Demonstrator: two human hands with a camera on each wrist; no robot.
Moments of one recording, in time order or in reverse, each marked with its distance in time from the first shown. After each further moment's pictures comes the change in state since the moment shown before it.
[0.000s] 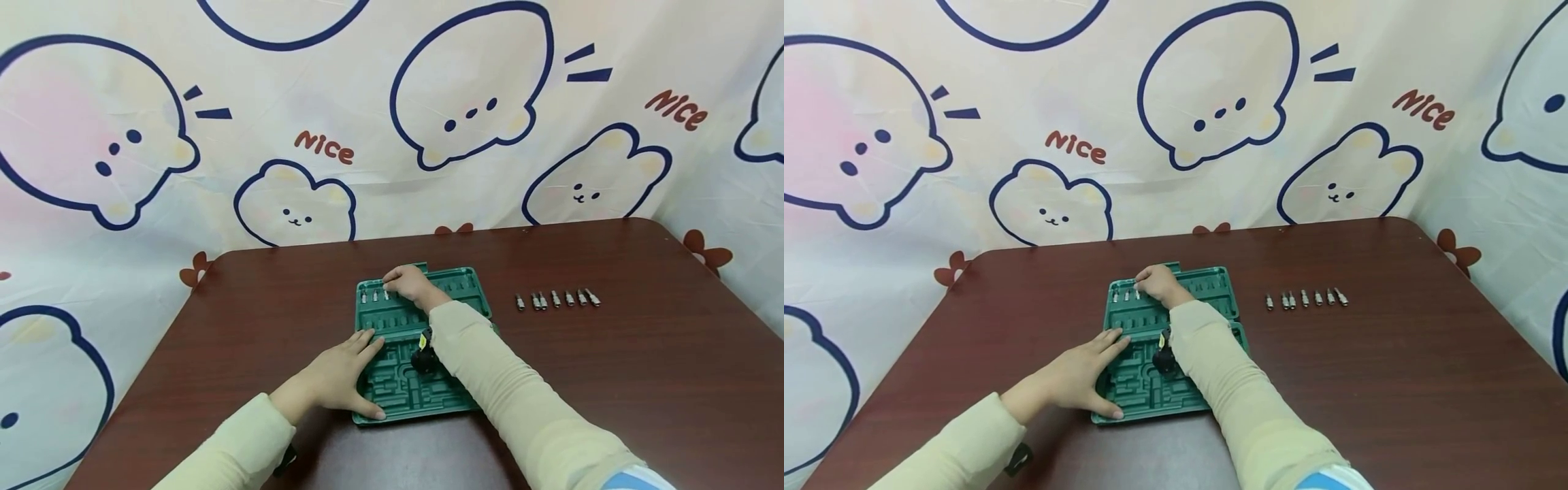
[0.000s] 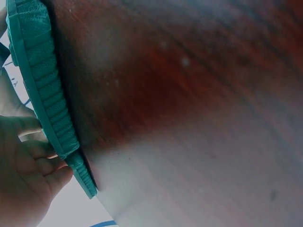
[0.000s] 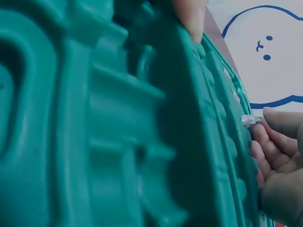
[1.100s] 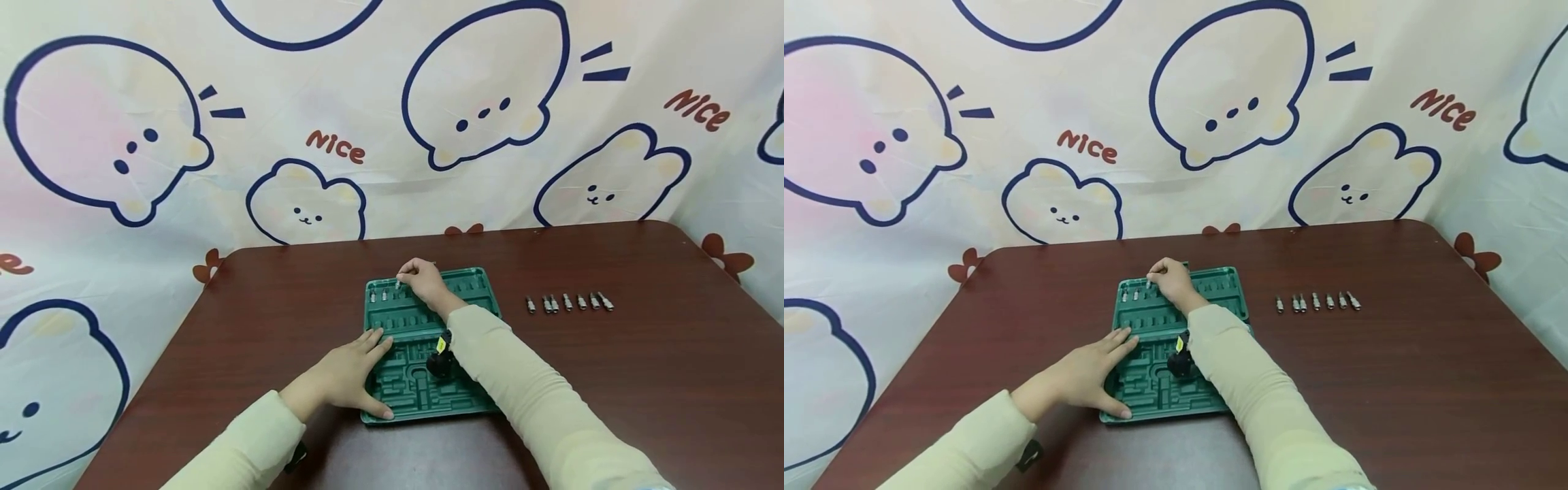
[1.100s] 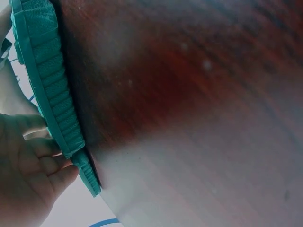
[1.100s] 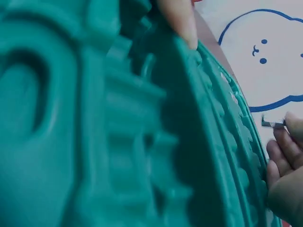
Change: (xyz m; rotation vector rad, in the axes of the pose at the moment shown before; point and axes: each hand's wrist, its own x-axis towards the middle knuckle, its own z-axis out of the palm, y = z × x) left_hand -0.001 0.004 -0.005 0.007 -0.039 -0.037; right_hand -0.007 0.002 -0.001 0.174 0.197 -0.104
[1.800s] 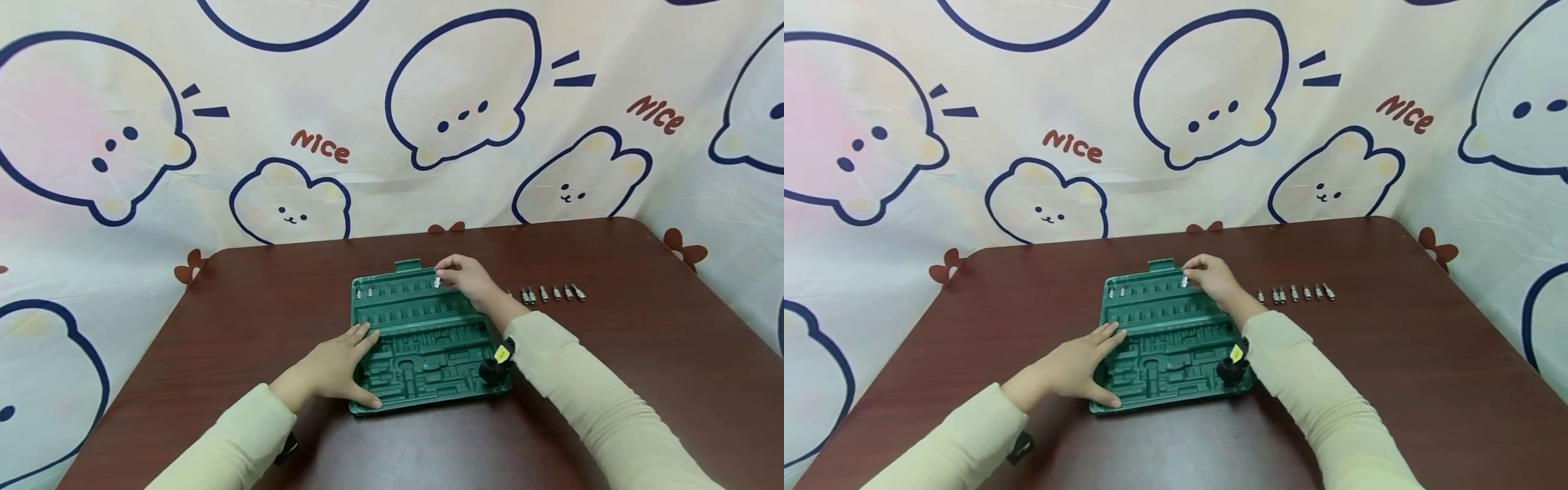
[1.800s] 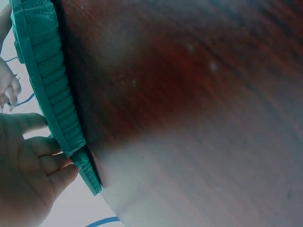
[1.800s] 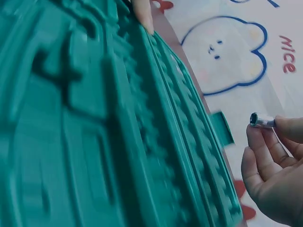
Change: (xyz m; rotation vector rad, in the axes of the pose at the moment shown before) left_hand 0.002 -0.001 0.003 0.013 0.012 0.002; right_hand -0.056 -0.007 -0.092 0.052 -0.069 0.022
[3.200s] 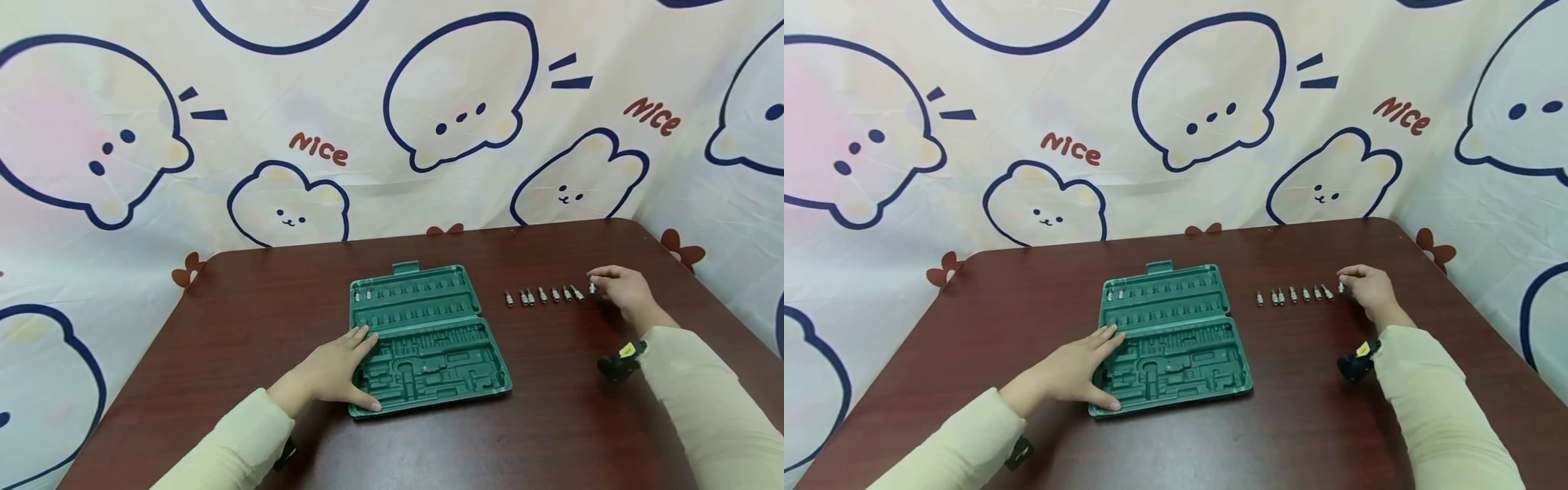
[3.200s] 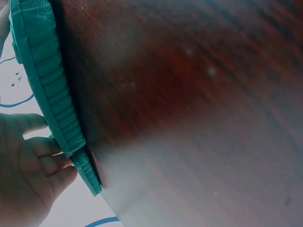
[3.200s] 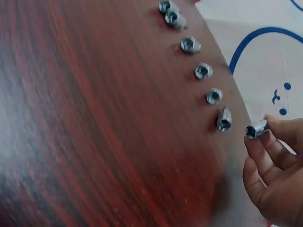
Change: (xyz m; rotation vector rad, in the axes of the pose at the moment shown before) left_hand -0.003 0.001 -0.002 -0.016 0.015 0.011; right_hand -0.075 0.074 -0.199 -0.329 0.399 0.174
